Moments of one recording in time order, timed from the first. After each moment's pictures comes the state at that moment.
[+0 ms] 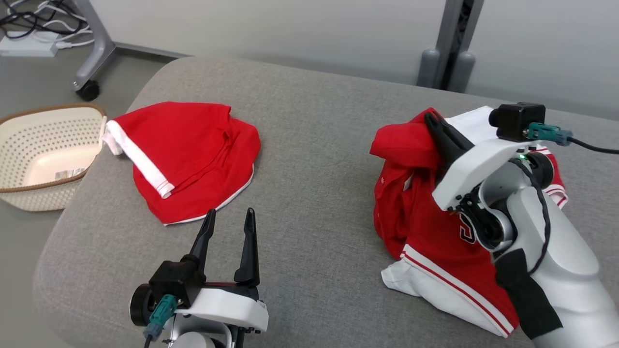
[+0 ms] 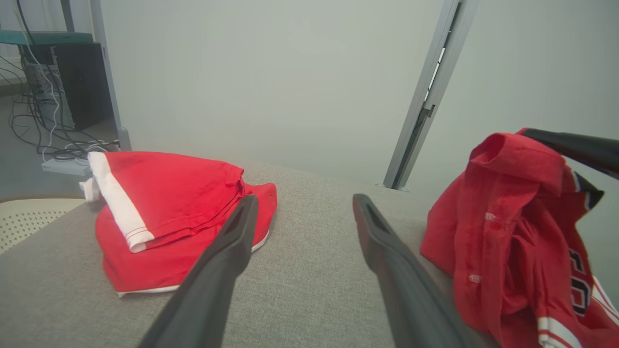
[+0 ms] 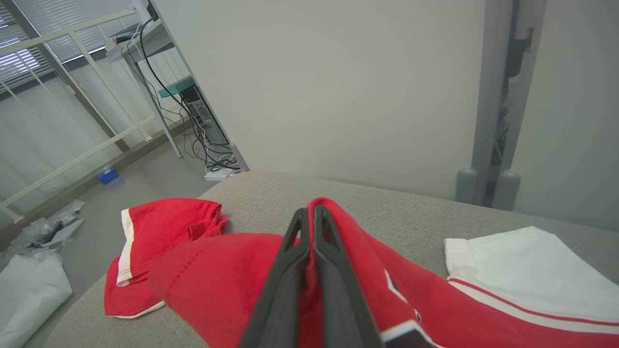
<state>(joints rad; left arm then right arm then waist) -0.11 0.05 -0.35 0.16 -0.38 0.19 -0.26 -0.66 -0.10 0.29 0.55 0.51 0.13 0.08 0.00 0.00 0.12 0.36</state>
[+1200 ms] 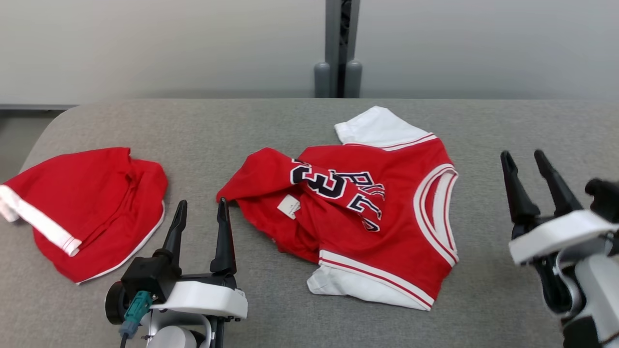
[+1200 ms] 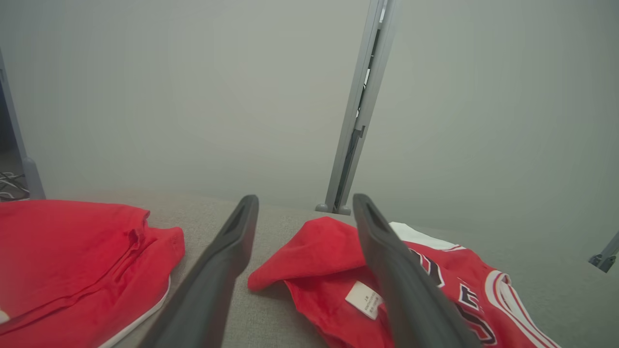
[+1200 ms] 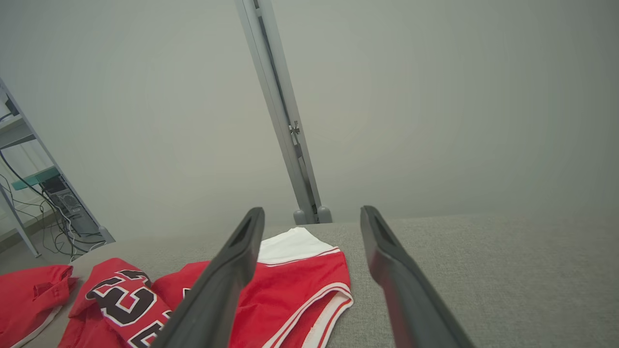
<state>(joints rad) -0.11 0.05 -0.27 0.13 -0.36 0.20 -0.26 -0.43 -0.31 0.29 0.50 0.63 0.13 -0.26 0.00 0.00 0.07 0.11</state>
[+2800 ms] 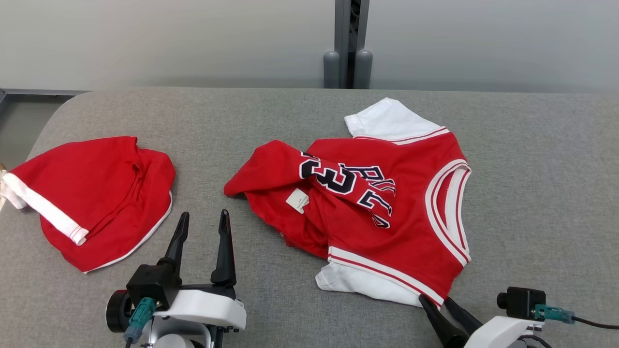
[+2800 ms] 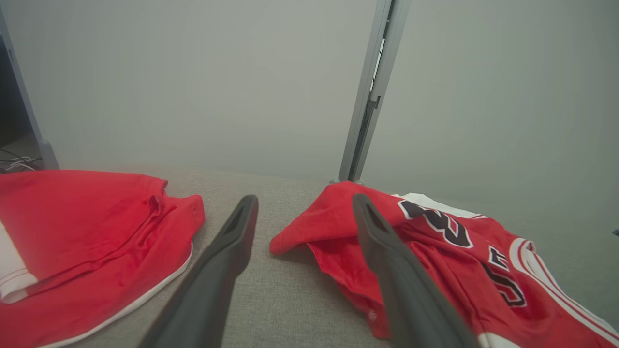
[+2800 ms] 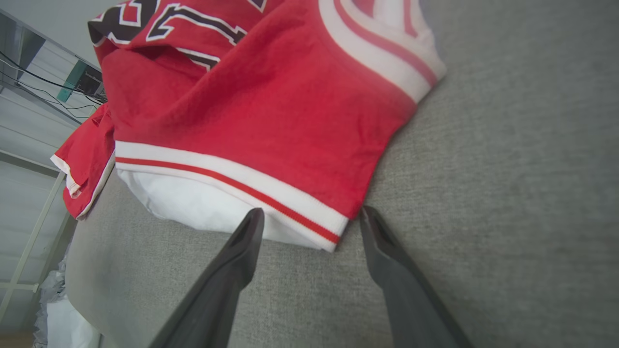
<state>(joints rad) -0.09 0.05 -0.26 0.17 -0.33 0.17 -0.26 -0.05 -0.14 0.31 0.39 0.77 0.13 0.09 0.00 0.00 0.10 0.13</state>
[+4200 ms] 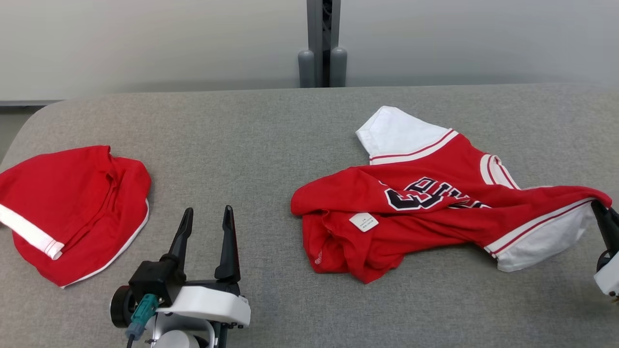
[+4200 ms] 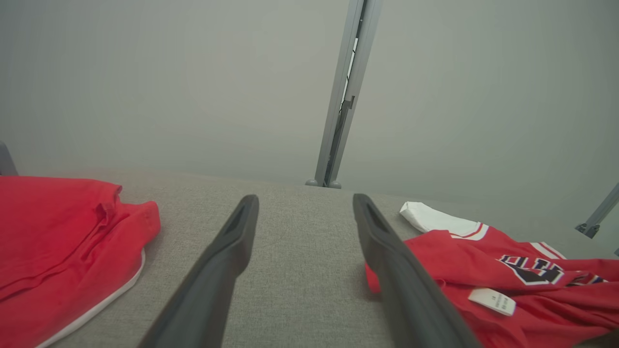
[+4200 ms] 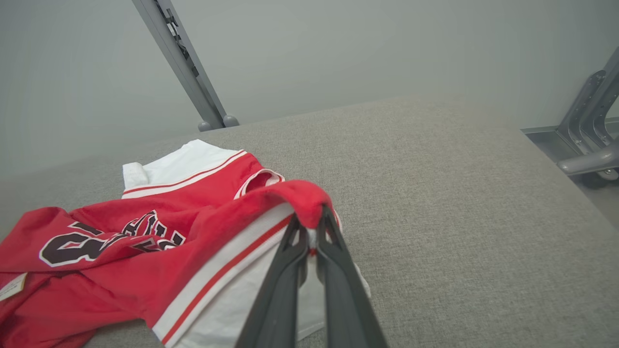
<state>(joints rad) -0.10 0.05 -0.28 0.16 -0.35 0.18 -0.26 -0.21 -0.46 0.03 0.36 0.69 0.13 0.10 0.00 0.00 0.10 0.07</state>
